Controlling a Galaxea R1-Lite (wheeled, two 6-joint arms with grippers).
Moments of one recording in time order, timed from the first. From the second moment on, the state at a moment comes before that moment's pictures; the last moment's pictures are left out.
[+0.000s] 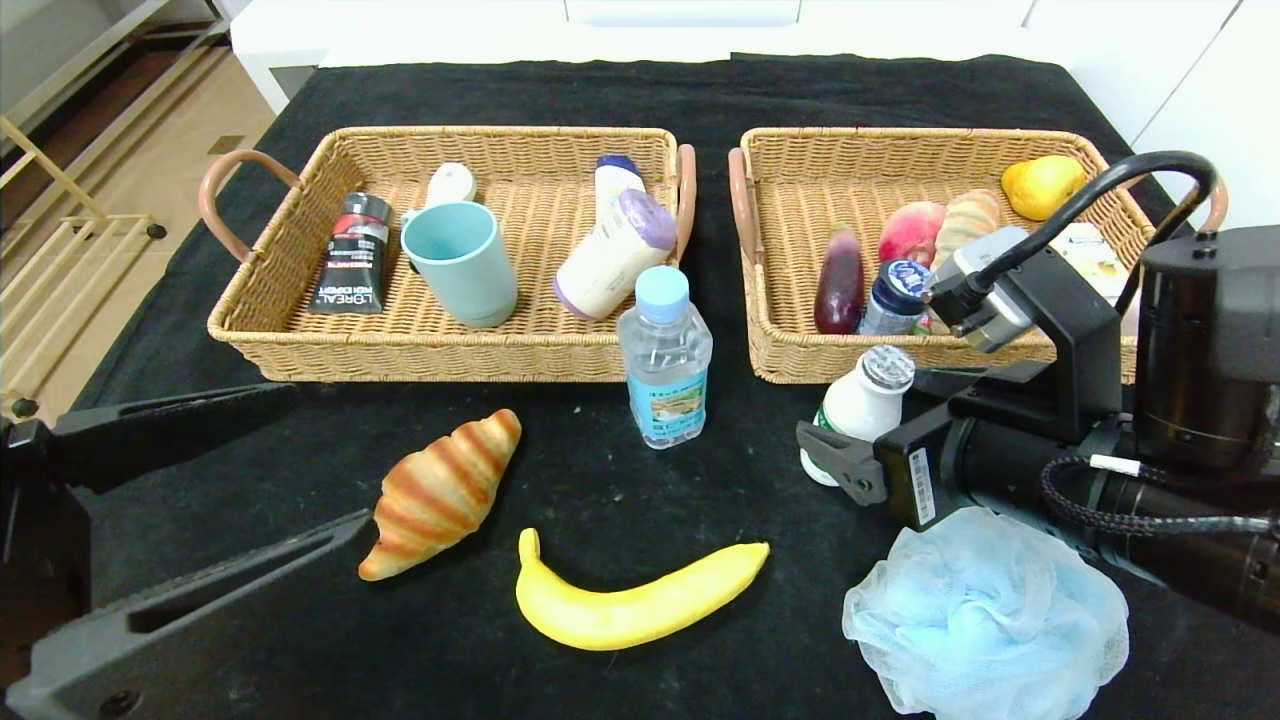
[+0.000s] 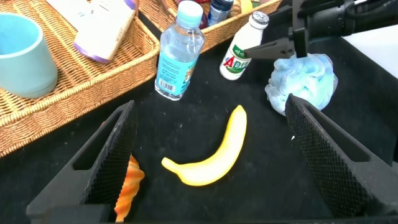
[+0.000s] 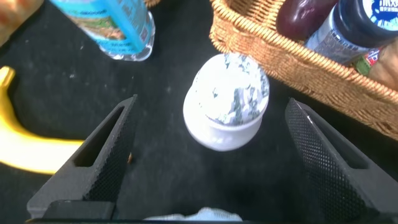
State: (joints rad) left arm -0.48 0.93 -0.61 -0.34 -0.31 0.05; right arm 0.76 1.52 -0.95 -0.27 -0.32 -0.05
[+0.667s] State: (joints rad) left arm -0.48 0.93 -0.61 -0.34 -0.31 0.05; right arm 0.74 1.57 -0.95 -0.33 -0.33 -0.05
